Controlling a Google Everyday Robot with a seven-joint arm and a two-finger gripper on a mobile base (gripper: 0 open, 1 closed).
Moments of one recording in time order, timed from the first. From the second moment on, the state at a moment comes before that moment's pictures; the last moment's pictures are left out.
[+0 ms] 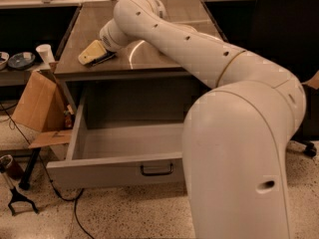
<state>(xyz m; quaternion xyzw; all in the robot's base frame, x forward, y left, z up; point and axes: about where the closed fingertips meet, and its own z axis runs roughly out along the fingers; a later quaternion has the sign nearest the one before) 0.810 0.184 0.850 -0.40 0.80 0.16 0.42</state>
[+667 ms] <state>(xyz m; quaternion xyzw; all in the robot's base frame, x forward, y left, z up) 0.793 0.218 0.831 -0.43 0.79 0.21 0.40</state>
